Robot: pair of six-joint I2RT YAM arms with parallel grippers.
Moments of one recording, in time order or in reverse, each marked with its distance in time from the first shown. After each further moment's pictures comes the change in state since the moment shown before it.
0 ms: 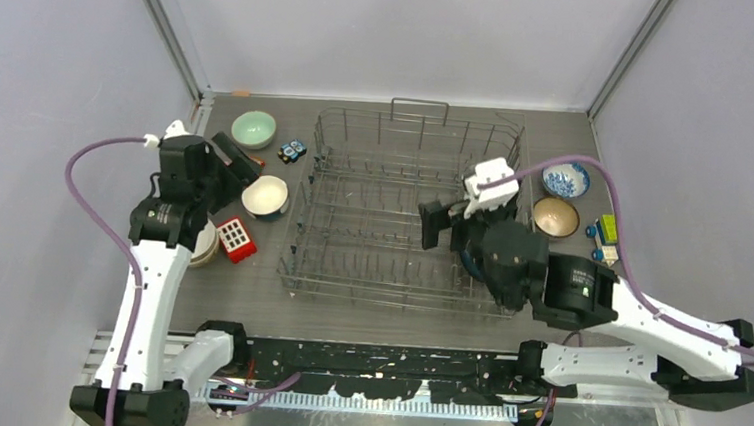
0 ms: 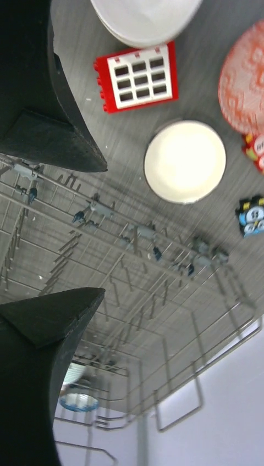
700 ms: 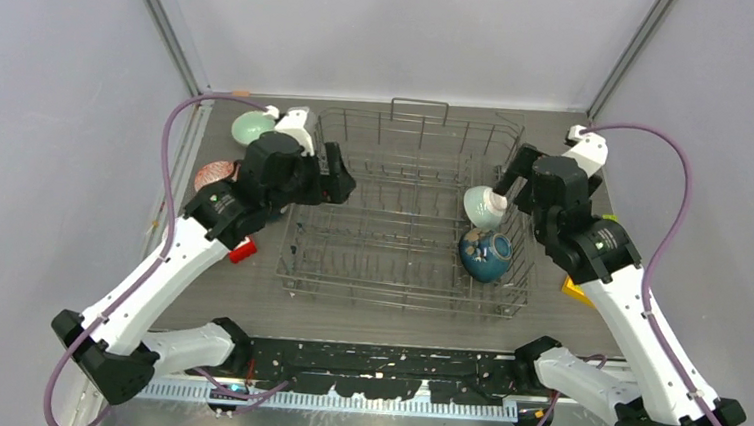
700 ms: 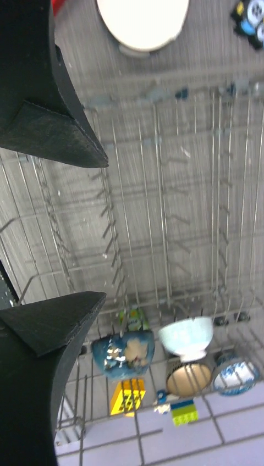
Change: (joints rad) left arm -0.607 0.155 0.114 0.121 -0.083 0.239; right arm -0.859 0.043 0.003 -0.246 -0.351 0.381
